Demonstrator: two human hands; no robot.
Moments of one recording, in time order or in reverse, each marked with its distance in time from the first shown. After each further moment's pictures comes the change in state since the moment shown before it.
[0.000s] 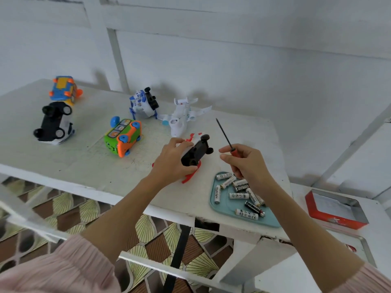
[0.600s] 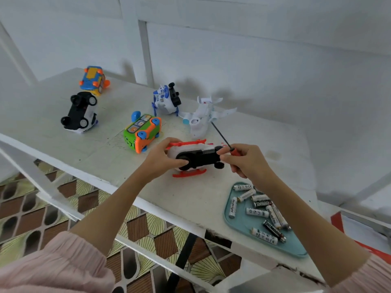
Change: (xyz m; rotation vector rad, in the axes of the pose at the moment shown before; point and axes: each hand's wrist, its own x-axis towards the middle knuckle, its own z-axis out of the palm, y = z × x) left_hand 0.001 -0.055 -0.028 -0.540 0.013 -0.317; right_hand 0.053 0.002 0.025 -0.123 -0.224 0.017
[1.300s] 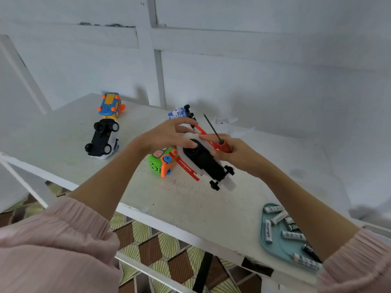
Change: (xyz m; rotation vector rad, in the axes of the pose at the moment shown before) left_hand 0.050 0.067 -0.111 0.063 -0.337 0.108; right_hand 0.062 -0.060 0.063 -0.251 -0.326 -0.235
